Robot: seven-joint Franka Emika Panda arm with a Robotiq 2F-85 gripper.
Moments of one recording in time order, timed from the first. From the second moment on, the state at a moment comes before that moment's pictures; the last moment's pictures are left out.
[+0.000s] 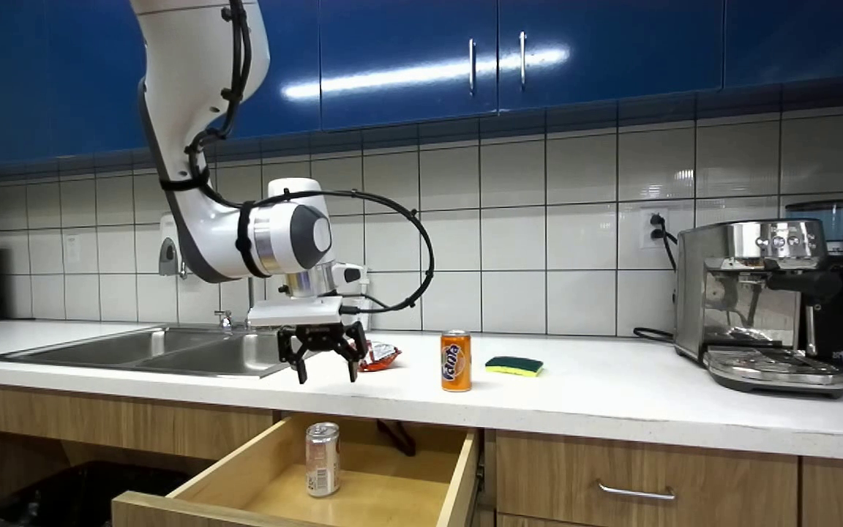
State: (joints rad) arm 0.12 0.25 -0.05 -2.30 -0.14 2.78 0.04
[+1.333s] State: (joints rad) arm -0.01 0.14 -0.12 -2.30 -0.14 2.74 0.06
